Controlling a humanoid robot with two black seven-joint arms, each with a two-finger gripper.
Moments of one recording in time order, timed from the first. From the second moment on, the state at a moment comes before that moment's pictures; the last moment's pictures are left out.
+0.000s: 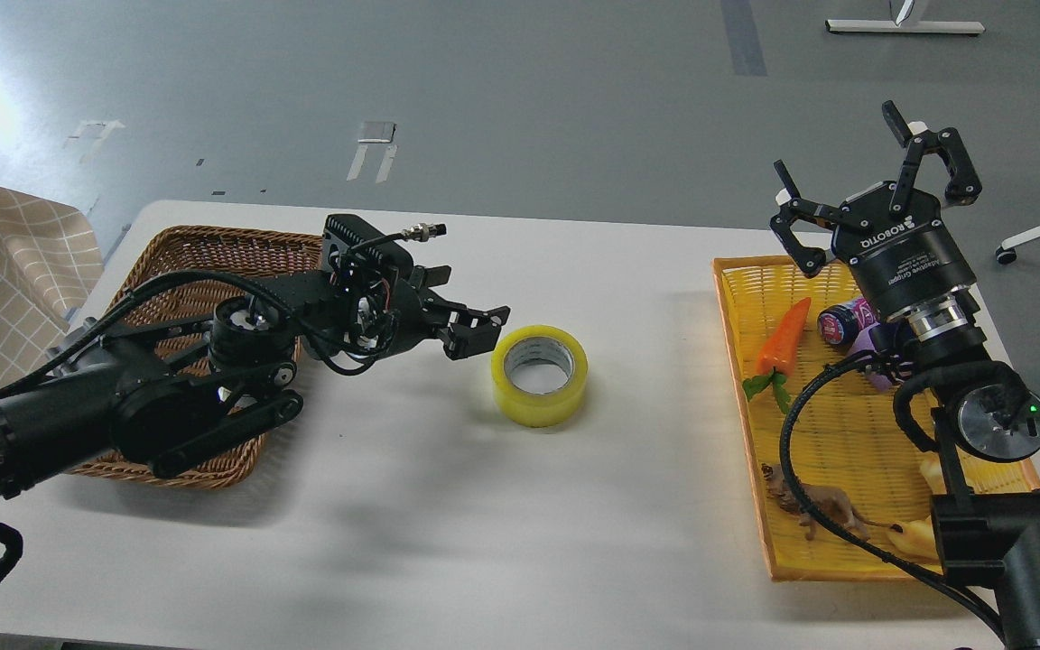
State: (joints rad) left arm -0.84 0.44 -0.34 -1.22 1.90 -0.17 -0.03; right arm 0.36 0.00 1.64 1.18 -0.21 0.49 -0.28
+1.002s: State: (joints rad) left arm -0.81 0.30 -0.30 -1.12 1.88 -0.23 0.03; right arm 0.34 0.00 1.64 1.18 -0.21 0.49 -0.28
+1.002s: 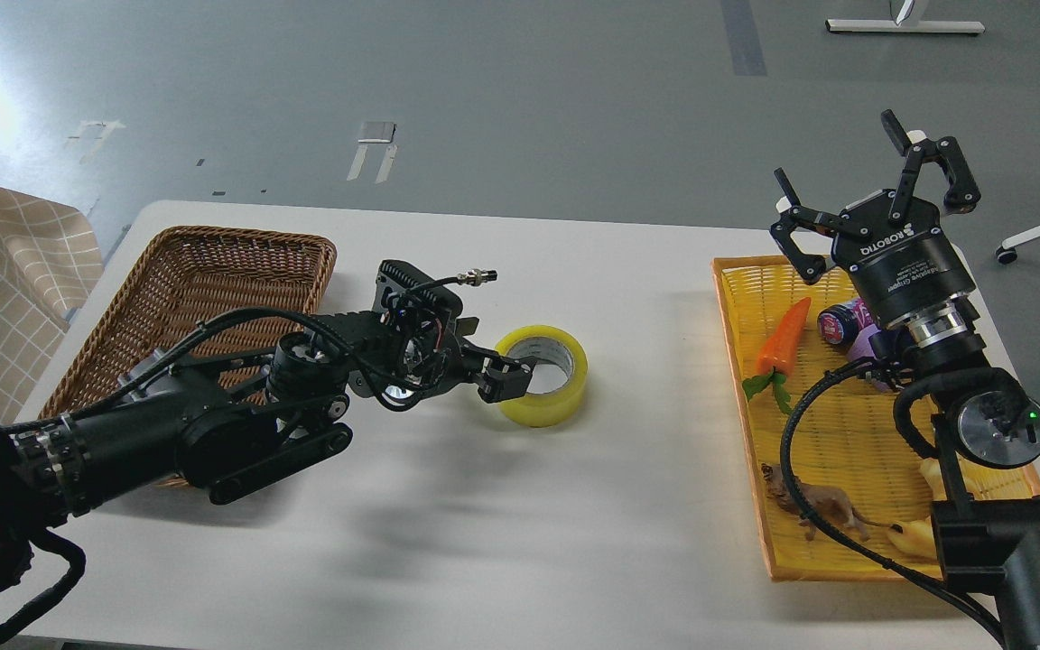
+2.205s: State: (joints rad) left arm -0.88 0.25 -0.27 -1.04 1.85 -0.24 0.07; right arm 0.33 0.00 1.64 1.17 -0.21 0.49 -0.28
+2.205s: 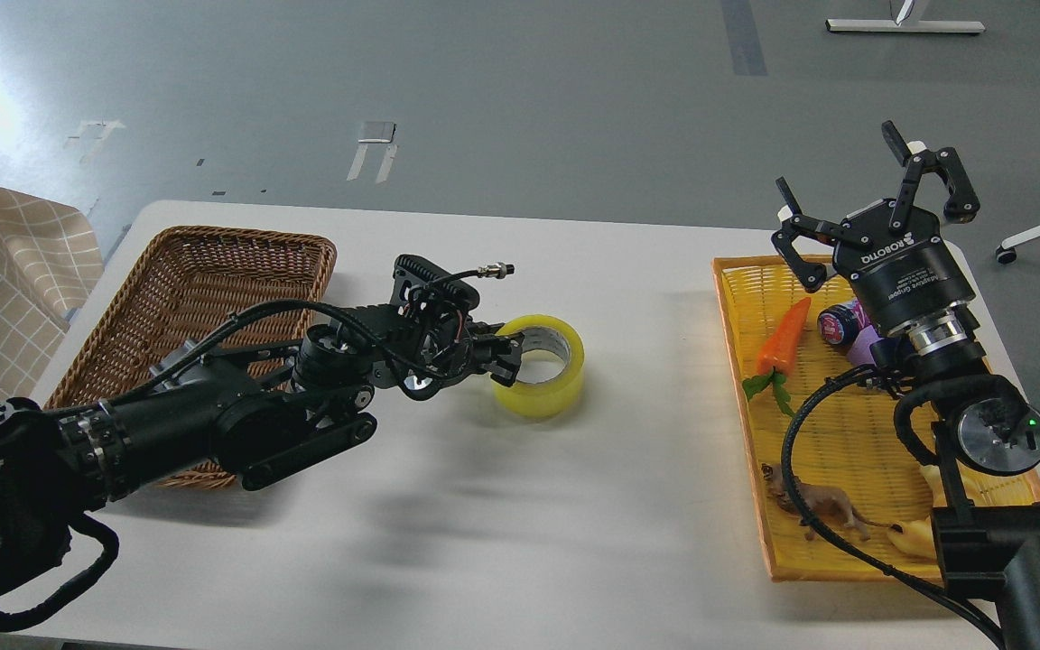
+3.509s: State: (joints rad) left arm -1.08 0.78 -0.27 -1.17 1.81 -0.29 -0.10; right arm 0.33 0.00 1.65 1.17 -0.21 0.49 -0.28
